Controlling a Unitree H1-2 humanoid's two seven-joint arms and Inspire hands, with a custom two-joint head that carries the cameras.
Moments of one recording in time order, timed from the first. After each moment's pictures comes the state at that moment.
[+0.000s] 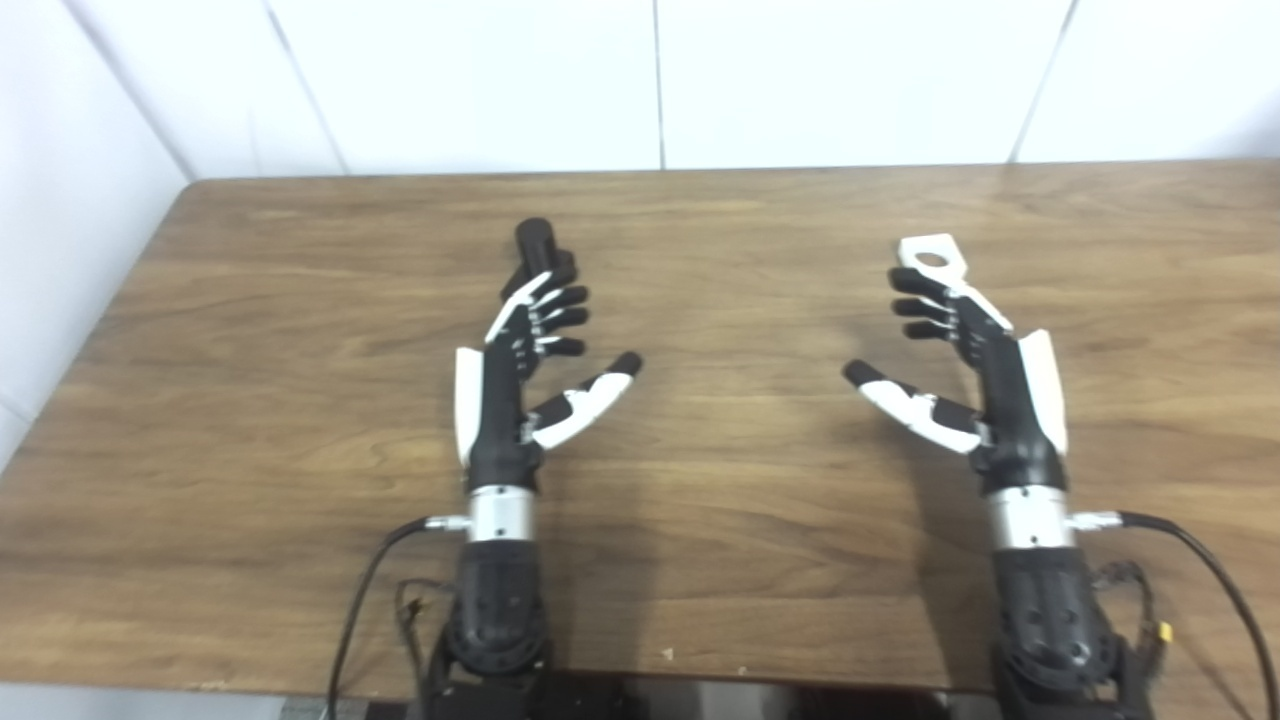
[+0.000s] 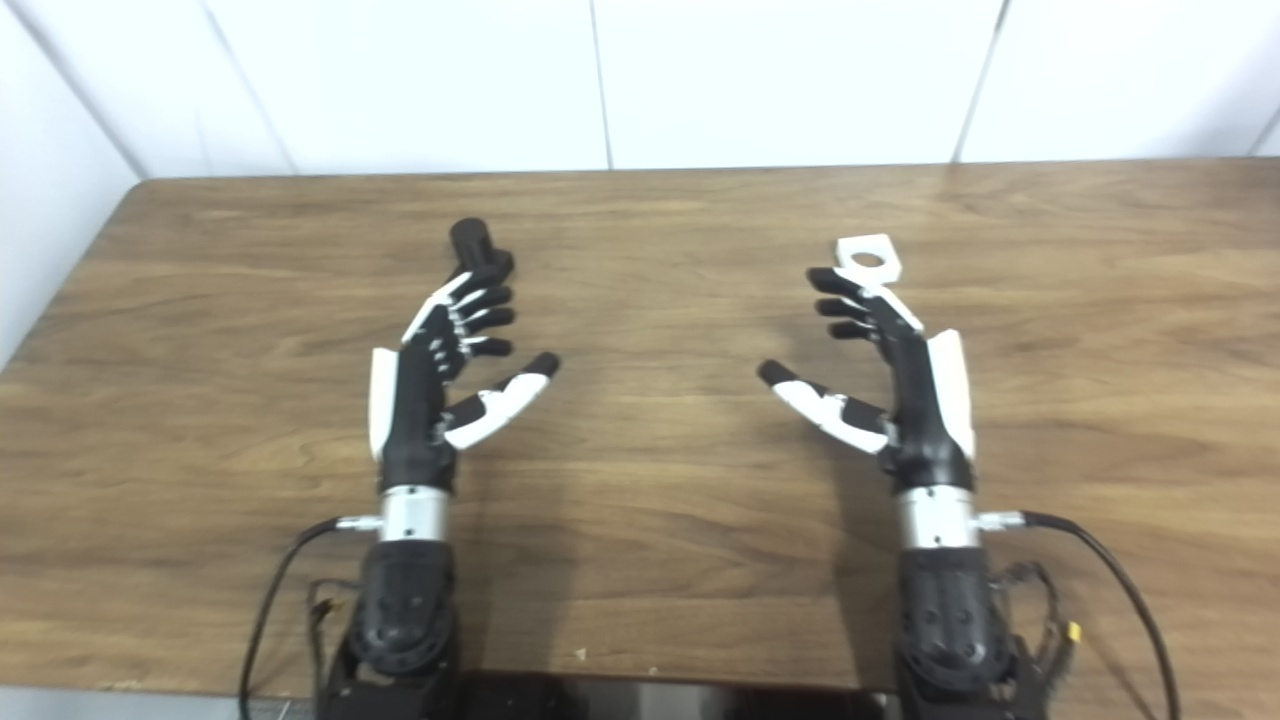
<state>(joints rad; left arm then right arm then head) 0.01 -0.13 -0.06 -0.06 0.30 -0.13 0.21 -0.03 -0.07 0.04 -0.10 -0.34 -0.14 -0.13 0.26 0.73</state>
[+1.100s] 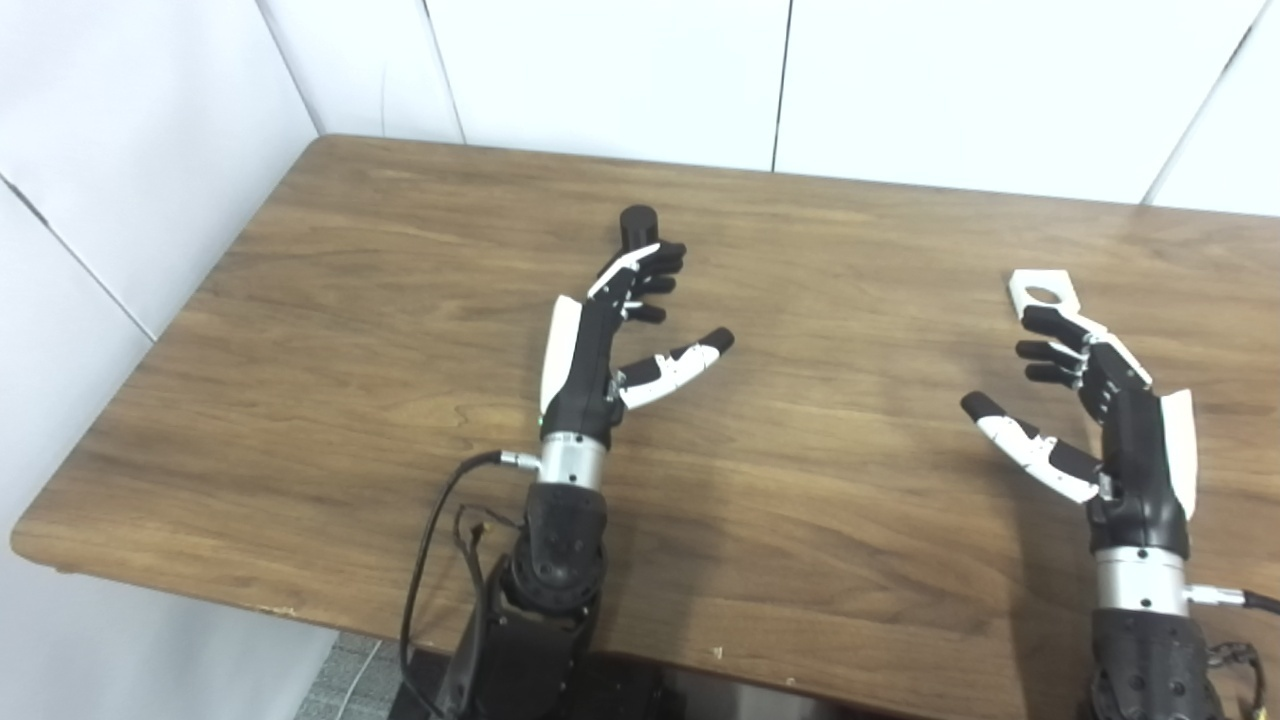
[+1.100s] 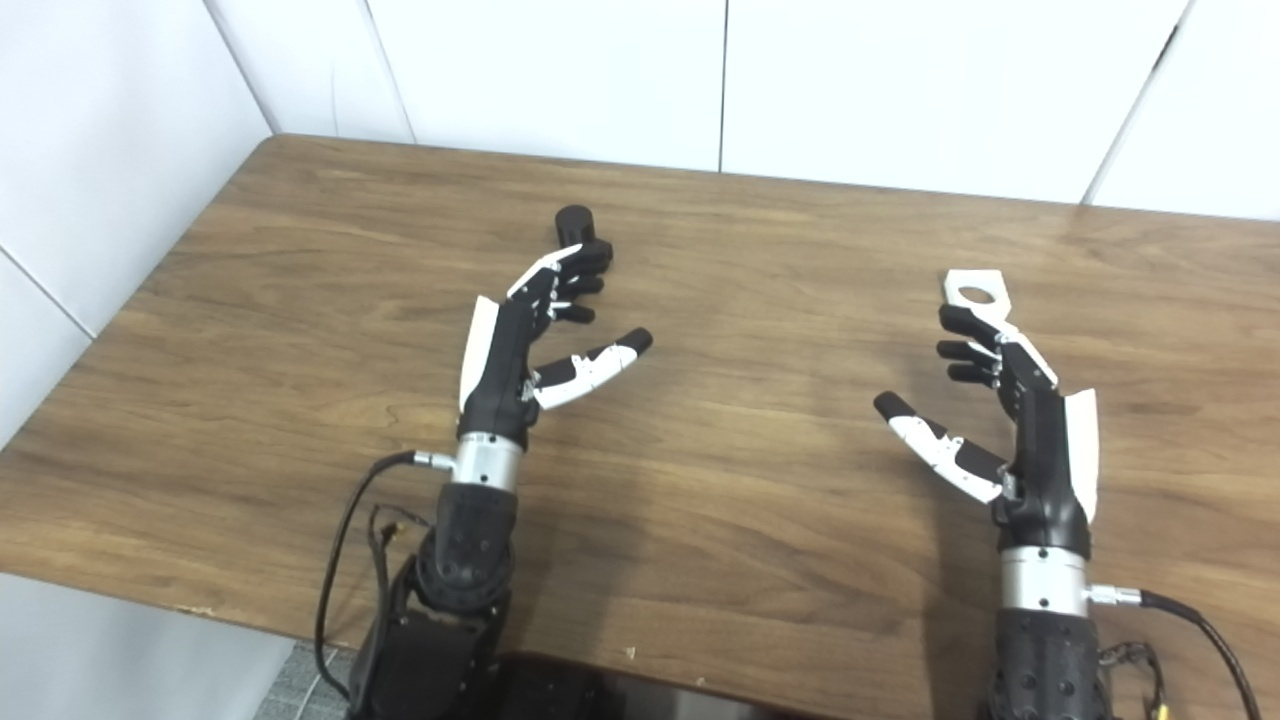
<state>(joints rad) -0.07 -0.03 -0.05 -0.08 0.42 -0.04 0.21 -0.03 -0.08 0.03 -0.10 -0.31 -0.14 -0.13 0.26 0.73</state>
